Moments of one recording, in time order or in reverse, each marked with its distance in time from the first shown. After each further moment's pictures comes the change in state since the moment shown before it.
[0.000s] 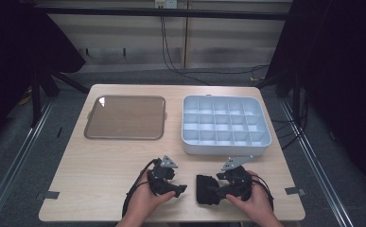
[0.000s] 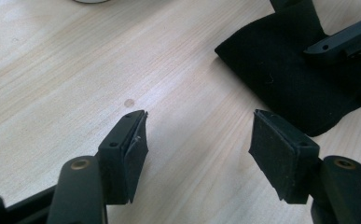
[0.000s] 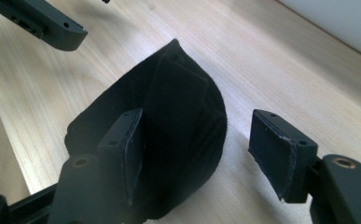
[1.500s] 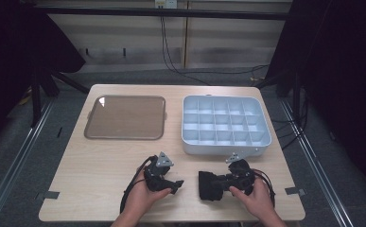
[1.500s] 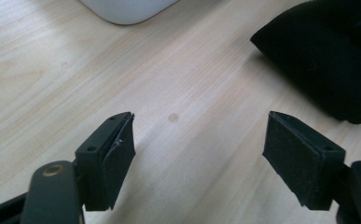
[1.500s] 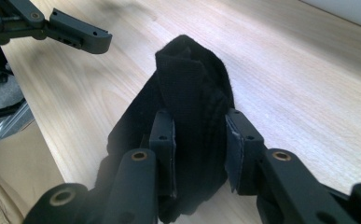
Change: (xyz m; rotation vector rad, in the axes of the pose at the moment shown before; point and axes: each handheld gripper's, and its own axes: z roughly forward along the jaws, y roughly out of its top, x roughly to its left) left arm 0.020 -0.006 0.006 -0.074 0.066 0.080; right arm -0.014 0.006 -0.009 0.022 0.101 0.163
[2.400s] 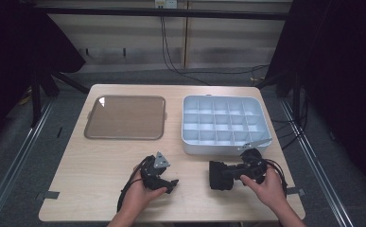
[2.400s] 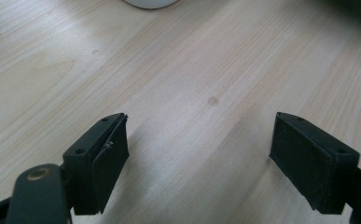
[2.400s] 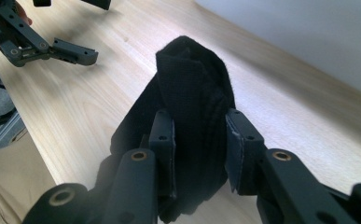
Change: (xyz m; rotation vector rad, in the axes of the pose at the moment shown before) left arm 0.014 -0.010 0.004 0.010 0.059 0.055; right arm -0.024 0.014 -0.033 -0.009 -0.037 0.040
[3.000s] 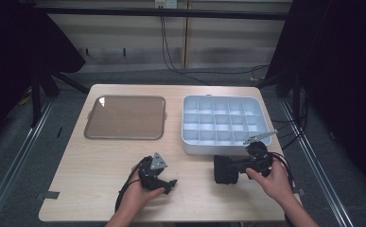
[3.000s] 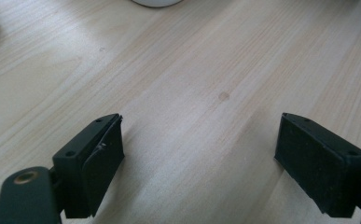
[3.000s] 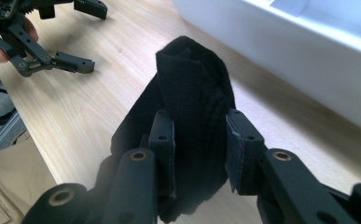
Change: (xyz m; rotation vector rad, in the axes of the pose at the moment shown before) left arm 0.006 -0.010 0.002 -0.035 0.000 0.018; right arm -0.011 0.014 -0.019 0.004 -0.008 0.002
